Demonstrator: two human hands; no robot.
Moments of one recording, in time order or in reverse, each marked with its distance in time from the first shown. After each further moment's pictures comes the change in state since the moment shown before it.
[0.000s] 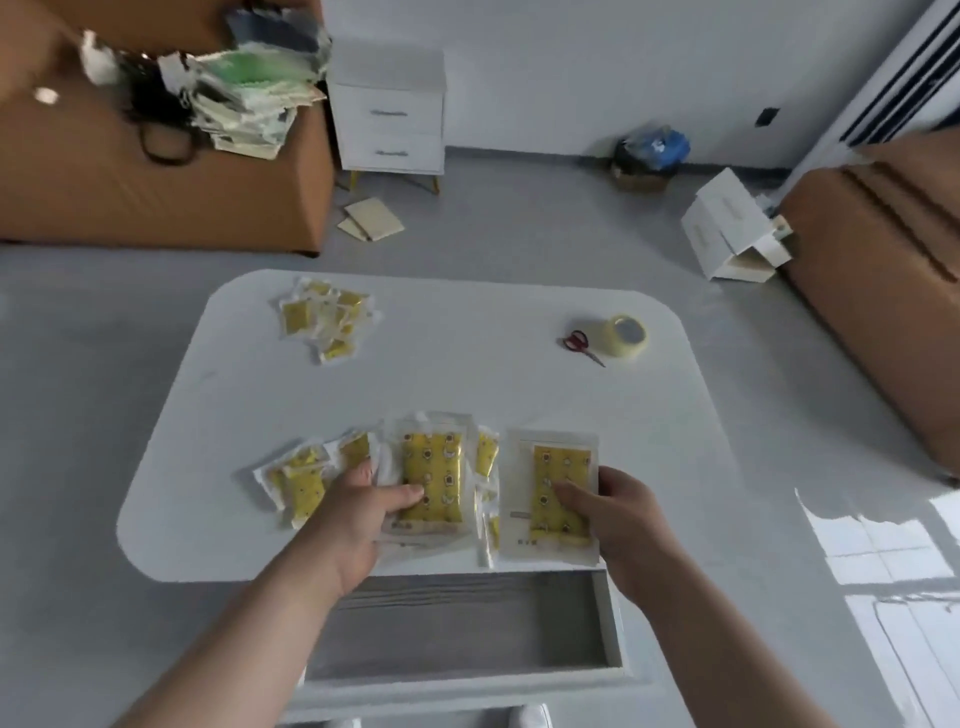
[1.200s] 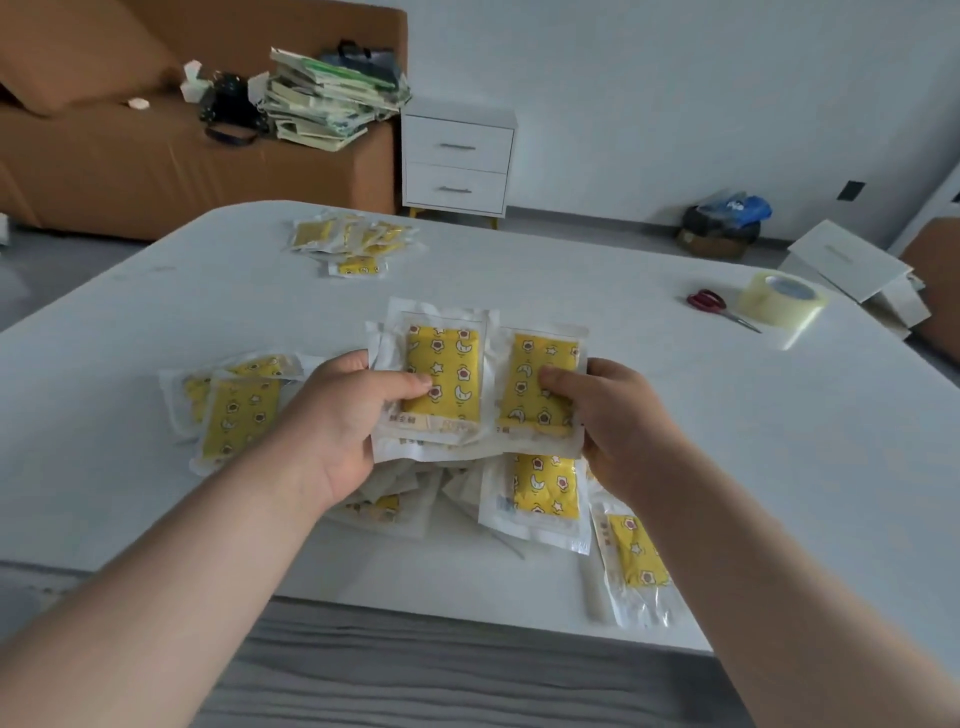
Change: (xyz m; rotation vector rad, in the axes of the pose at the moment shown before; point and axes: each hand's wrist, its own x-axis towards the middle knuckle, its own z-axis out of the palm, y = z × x) left_hand 0.262 -0.178 -0.086 -0.067 -0.023 0.475; right_hand 0.274 0.214 0.121 0.080 -0.239 -0.369
